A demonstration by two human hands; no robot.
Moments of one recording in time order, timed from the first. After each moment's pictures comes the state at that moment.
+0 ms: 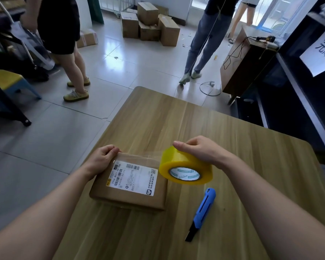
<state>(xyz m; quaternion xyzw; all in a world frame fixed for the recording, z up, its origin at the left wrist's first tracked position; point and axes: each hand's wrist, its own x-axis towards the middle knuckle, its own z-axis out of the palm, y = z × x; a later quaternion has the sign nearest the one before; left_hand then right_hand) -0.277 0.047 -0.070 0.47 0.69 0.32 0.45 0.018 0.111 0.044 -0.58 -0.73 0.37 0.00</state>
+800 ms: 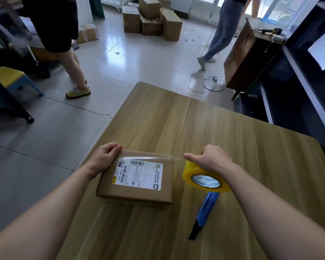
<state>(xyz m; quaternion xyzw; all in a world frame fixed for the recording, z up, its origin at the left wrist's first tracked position) -0.278 0.048 -0.079 0.46 0.67 0.34 0.47 0.041 0.115 -0.007 -0.68 -0.70 0.16 -0.12</state>
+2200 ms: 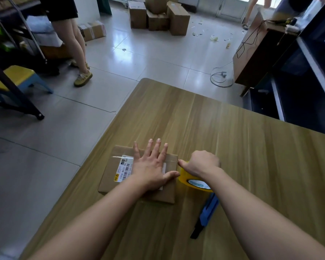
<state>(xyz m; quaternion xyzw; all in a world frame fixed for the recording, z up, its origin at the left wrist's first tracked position) -0.152 0.047 -0.069 0.72 0.67 -0.09 0.14 0.009 0.104 -0.038 -0.66 -0.72 0.10 -0.20</state>
